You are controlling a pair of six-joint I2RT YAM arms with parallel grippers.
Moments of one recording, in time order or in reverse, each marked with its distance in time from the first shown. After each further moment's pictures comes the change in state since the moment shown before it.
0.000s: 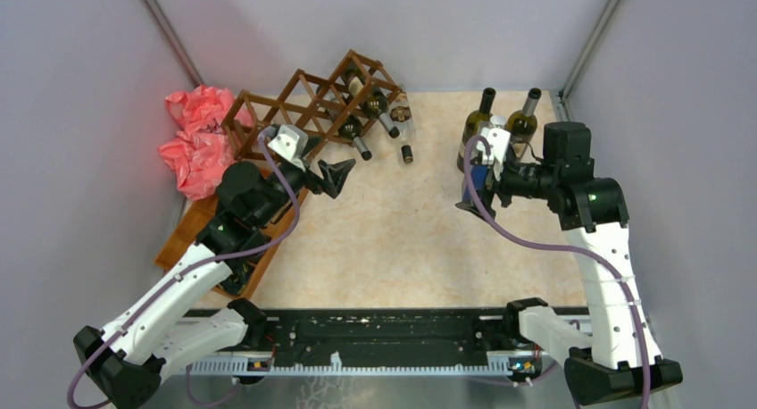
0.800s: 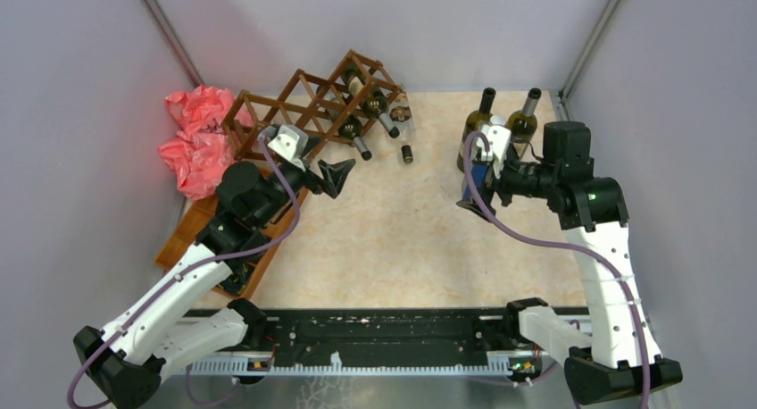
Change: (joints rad) left arm 0.000 0.000 0.000 0.000 0.000 0.001; right arm 0.000 0.002 0.000 0.004 0.035 0.033
